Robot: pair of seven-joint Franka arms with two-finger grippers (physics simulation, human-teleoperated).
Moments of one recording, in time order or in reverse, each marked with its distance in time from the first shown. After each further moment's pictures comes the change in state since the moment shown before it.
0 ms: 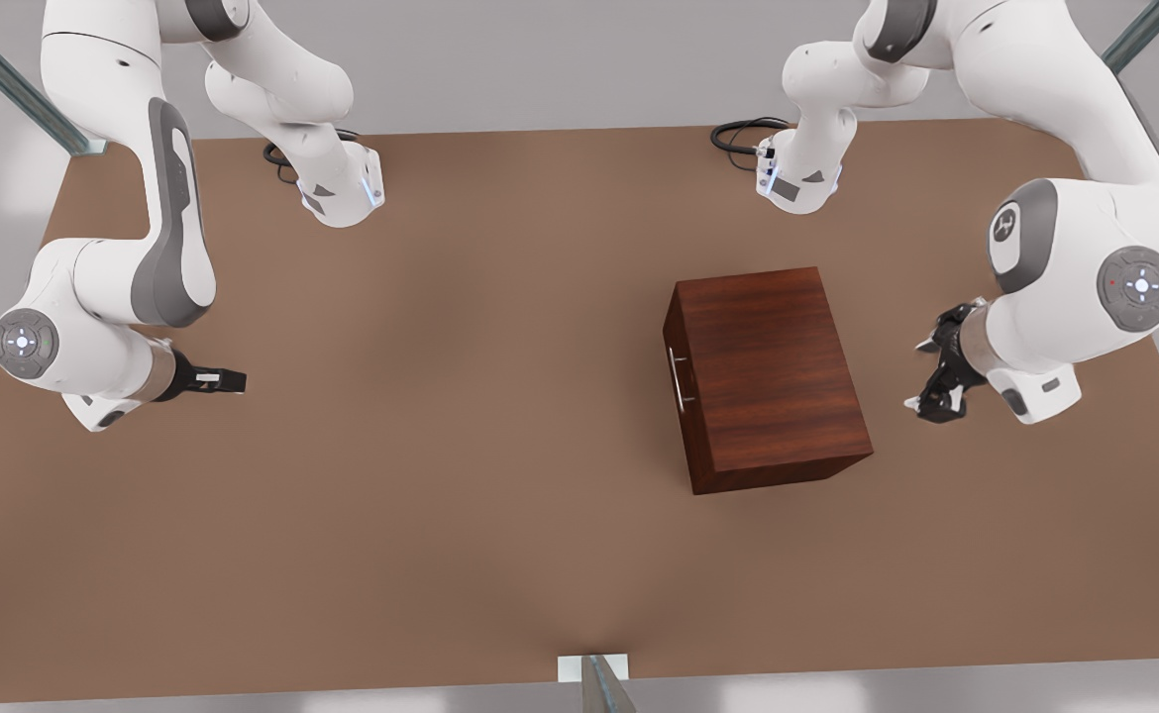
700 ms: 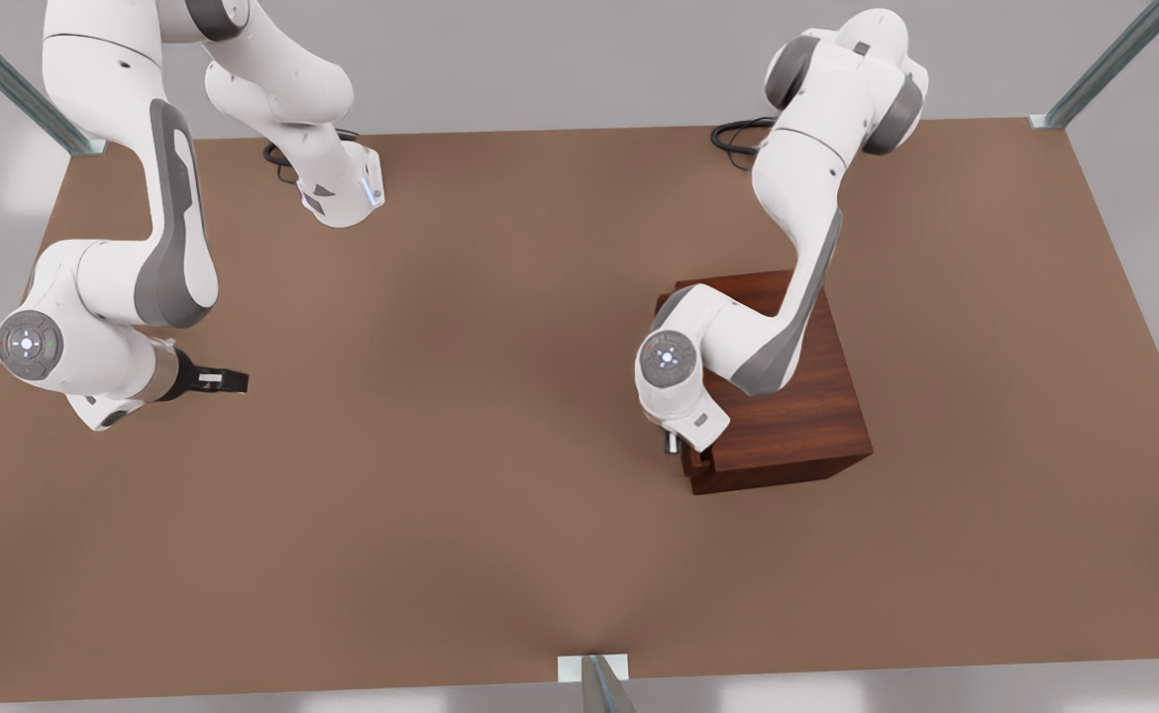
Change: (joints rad) left arm -0.458 0.343 -0.028 -0.065 0.210 0.418 -0.916; right arm 0.002 0.000 0.000 -0.009 0.000 0.001 0.018
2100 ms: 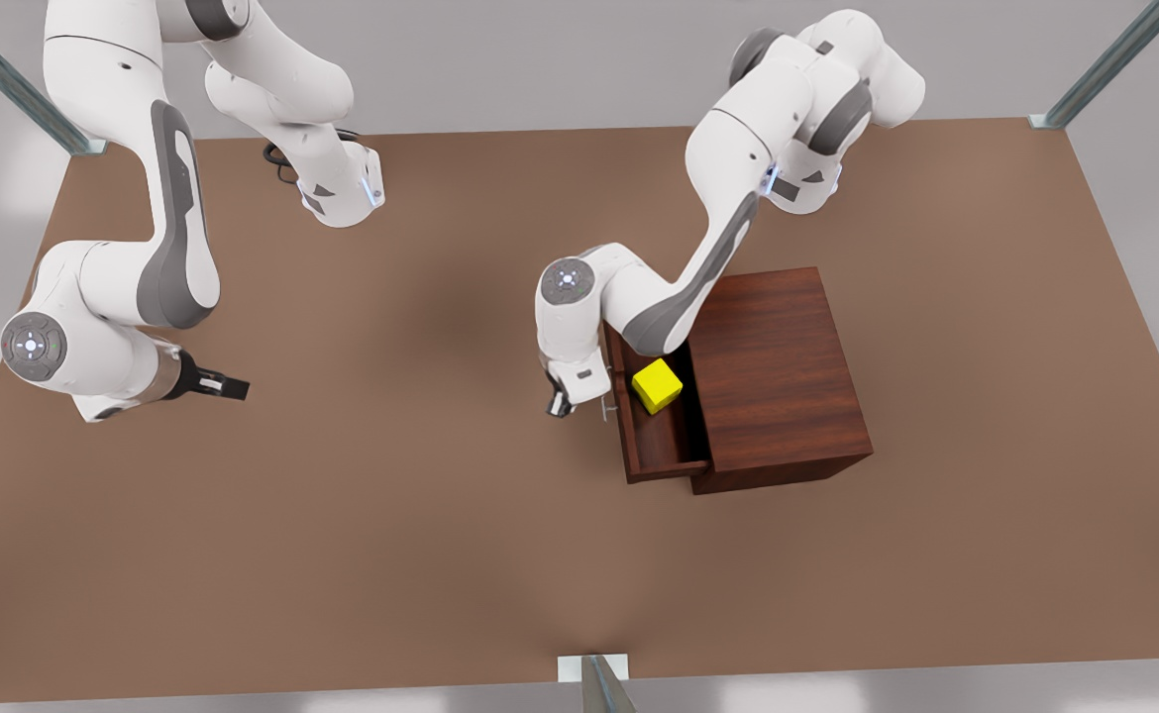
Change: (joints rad) left arm -0.215 0.068 -0.007 0.043 0.041 0.270 0.085; right arm 0.000 -0.002 -0.001 -0.015 0.002 0.000 0.183
